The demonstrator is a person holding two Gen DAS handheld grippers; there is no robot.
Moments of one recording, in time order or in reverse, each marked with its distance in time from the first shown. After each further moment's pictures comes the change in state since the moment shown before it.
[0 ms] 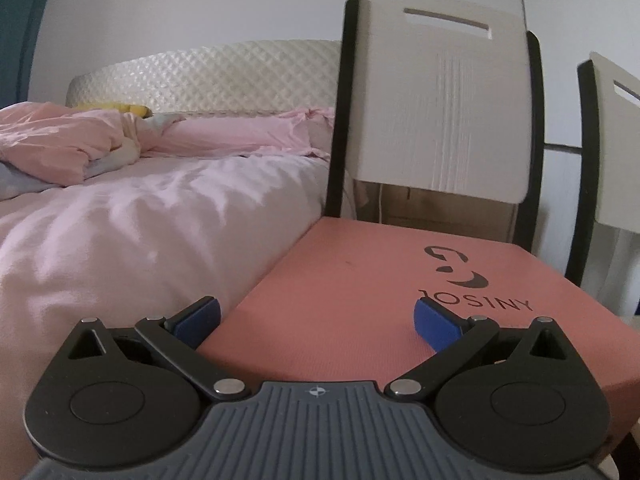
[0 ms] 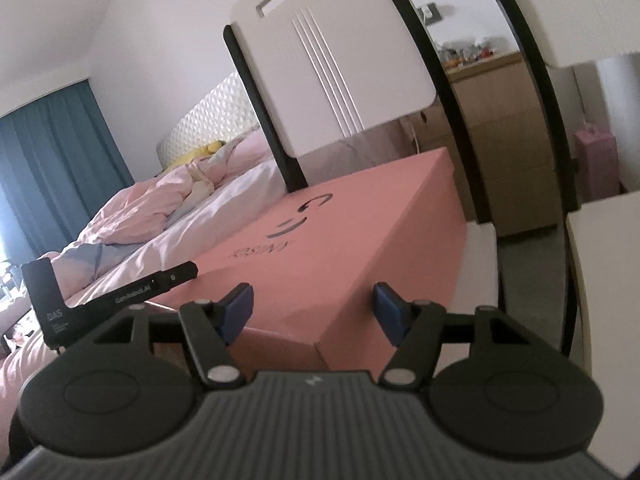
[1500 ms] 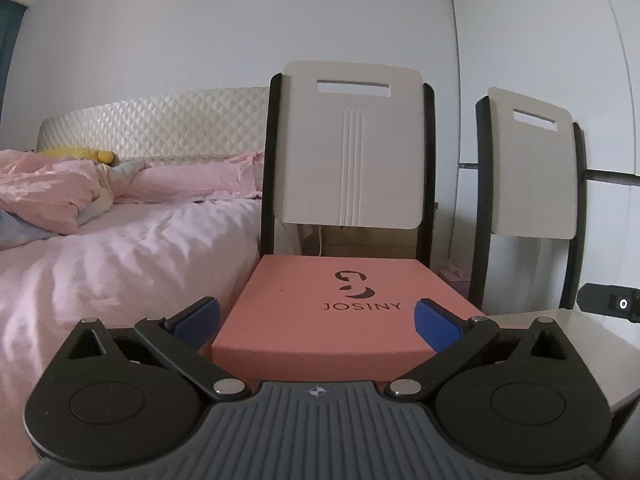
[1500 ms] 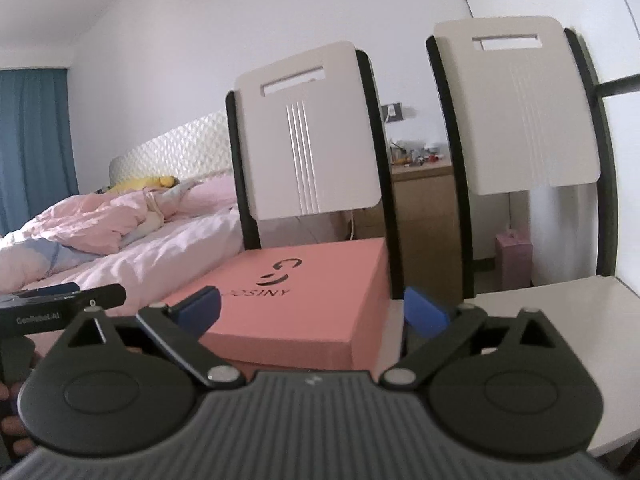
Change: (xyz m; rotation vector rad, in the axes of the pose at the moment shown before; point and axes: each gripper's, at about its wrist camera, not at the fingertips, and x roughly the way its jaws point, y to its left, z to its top) left arm -0.155 -0.058 -0.005 0.062 -0.109 -0.110; right arm -0.124 0.072 -0.023 -0.225 -0.232 -0.252
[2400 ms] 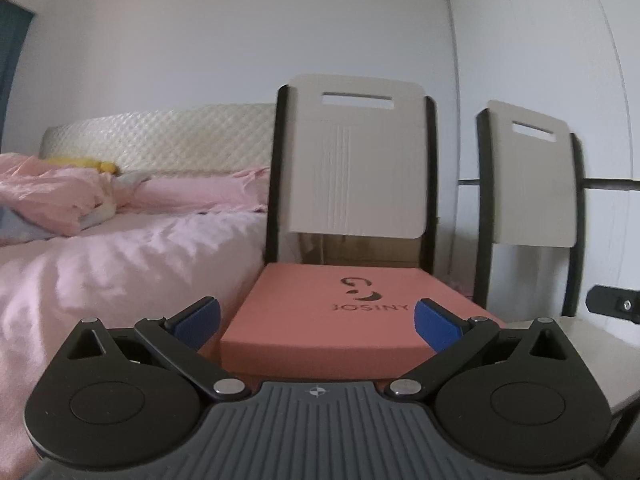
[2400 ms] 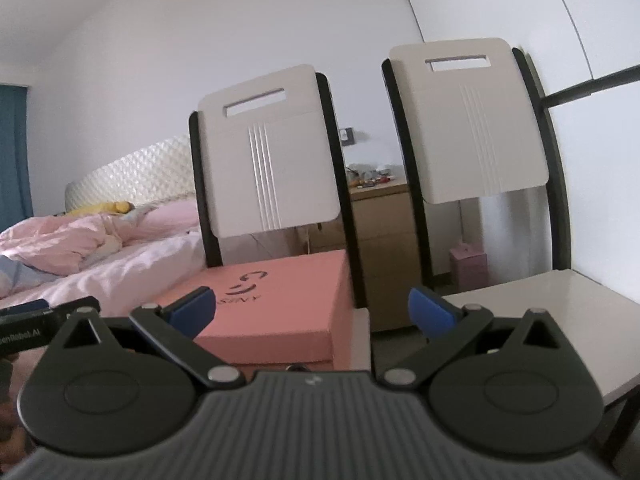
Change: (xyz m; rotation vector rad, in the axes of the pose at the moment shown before) left arm 0.003 0.013 -0.026 -0.015 -0.069 0.000; right arm -0.007 0.020 -0.027 0.027 -0.084 -0.164
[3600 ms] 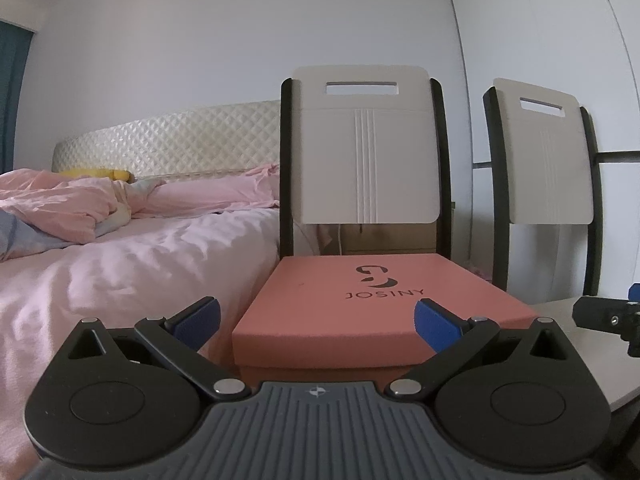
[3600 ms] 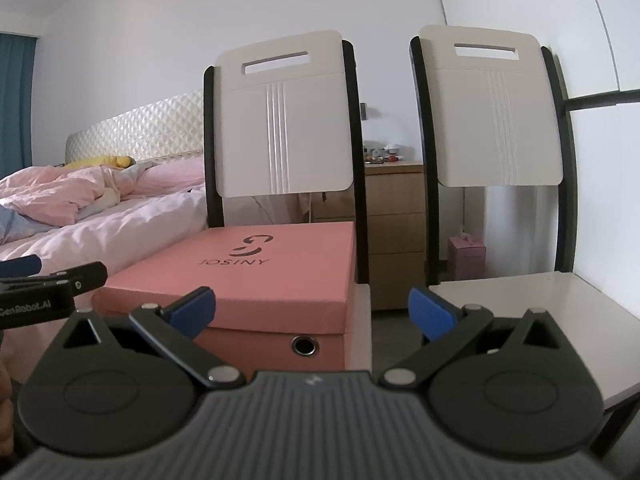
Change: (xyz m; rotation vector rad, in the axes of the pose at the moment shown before) left arm 0.003 -0.011 -0.007 0.071 0.023 0.061; right arm 0.019 0.023 -0.011 -0.106 0.082 -0.013
